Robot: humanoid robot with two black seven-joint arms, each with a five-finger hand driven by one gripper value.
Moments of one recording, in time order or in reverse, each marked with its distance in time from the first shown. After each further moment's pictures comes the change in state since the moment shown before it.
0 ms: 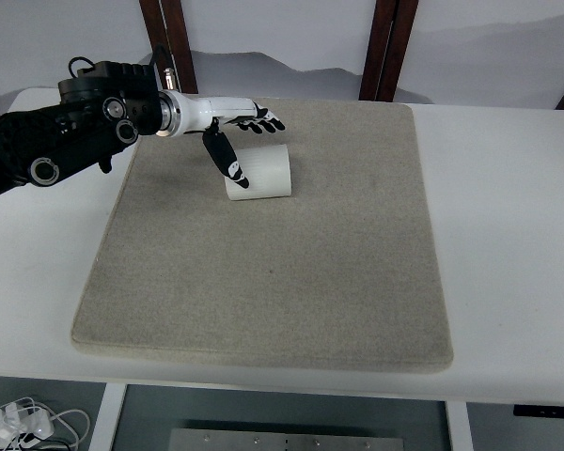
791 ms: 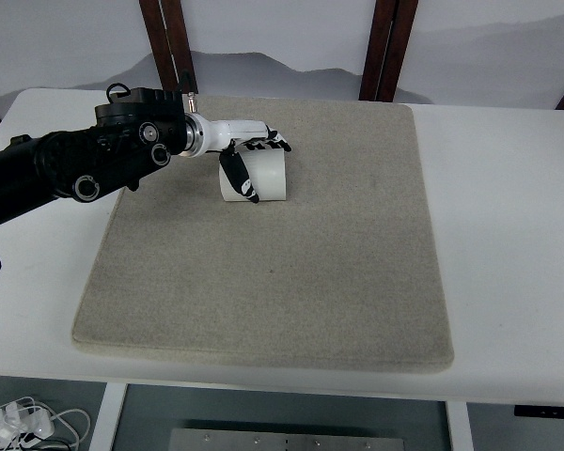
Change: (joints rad) left arm 0.006 -0.094 0.065 0.103 0.005 0.047 0.015; right arm 0.000 0.000 0.000 0.000 0.000 0.000 0.000
